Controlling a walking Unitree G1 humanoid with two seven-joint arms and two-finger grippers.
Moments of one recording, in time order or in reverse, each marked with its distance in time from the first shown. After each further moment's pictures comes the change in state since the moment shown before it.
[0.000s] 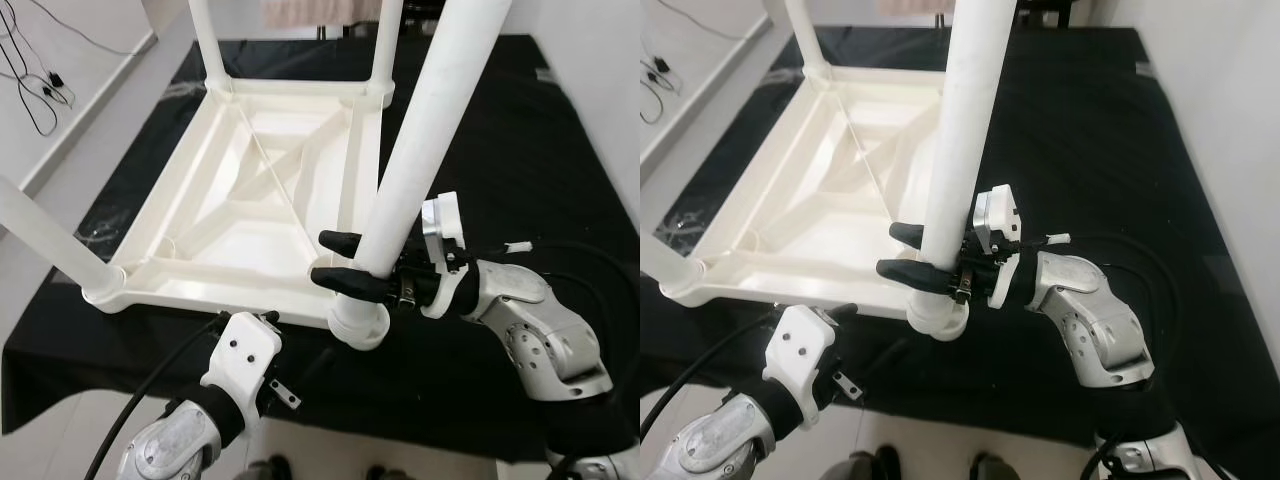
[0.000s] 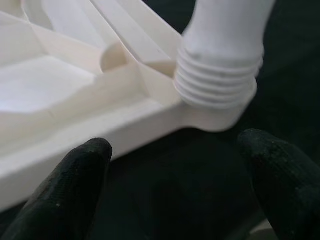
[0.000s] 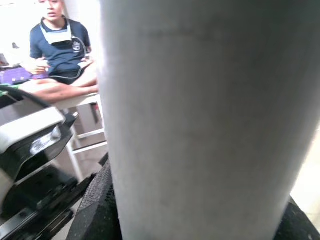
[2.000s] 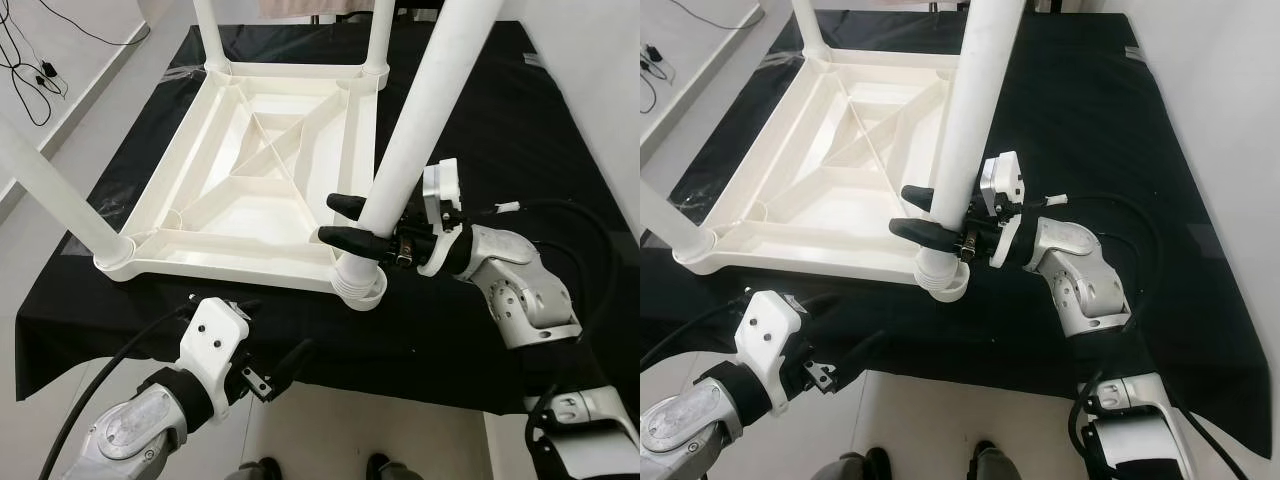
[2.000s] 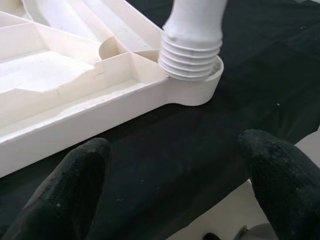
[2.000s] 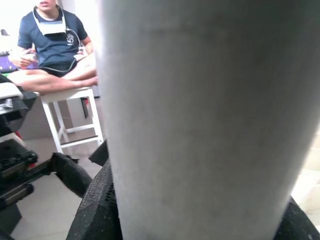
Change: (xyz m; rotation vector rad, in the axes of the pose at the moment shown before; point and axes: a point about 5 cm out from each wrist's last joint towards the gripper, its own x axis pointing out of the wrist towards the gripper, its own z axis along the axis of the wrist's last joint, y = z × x) left arm -0.006 0.024 0.004 0.001 -0.022 -0.070; right arm 0.001 -0.046 -0.005 -0.048 0.041 -0.012
